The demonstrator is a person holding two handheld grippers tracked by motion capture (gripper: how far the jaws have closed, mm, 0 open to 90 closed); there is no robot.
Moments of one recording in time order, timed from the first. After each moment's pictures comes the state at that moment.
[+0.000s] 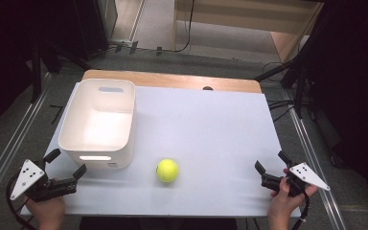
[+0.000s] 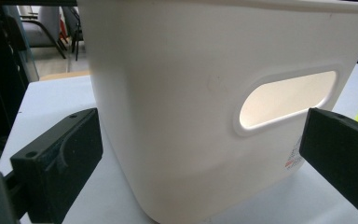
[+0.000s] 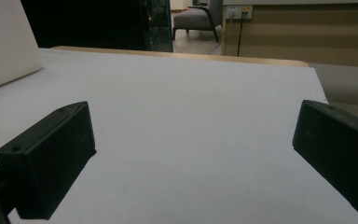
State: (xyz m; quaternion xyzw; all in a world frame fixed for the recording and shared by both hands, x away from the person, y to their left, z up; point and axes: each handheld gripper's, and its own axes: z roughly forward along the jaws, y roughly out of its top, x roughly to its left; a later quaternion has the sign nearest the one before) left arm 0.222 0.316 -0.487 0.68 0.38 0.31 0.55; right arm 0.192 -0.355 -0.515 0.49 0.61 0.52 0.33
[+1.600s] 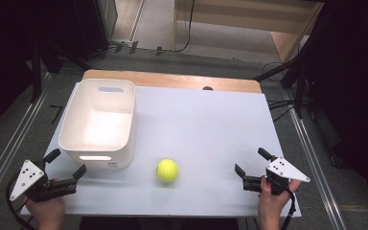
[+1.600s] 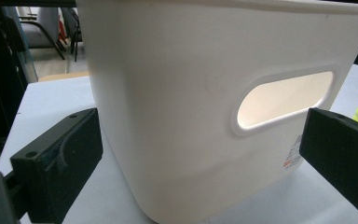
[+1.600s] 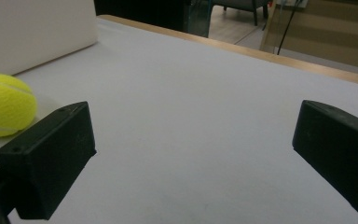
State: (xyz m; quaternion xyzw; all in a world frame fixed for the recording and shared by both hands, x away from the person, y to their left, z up) left arm 0.221 0.316 -0.487 0.68 0.38 0.30 0.55; right arm 0.195 -0.294 -0.479 0.43 0.69 0.49 0.30
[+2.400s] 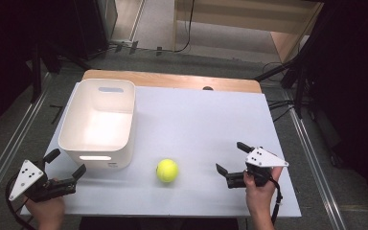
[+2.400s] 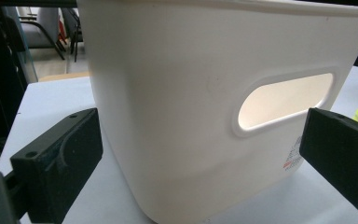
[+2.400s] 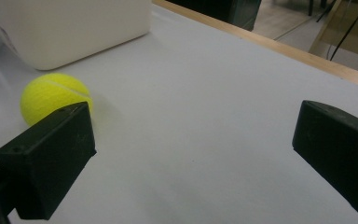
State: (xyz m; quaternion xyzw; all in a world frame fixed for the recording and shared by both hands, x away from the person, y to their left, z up) left arm 0.221 0.317 -0.487 0.68 0.38 0.30 0.55; right arm 0.217 -0.249 -0.457 0.37 0.76 0.48 0.24
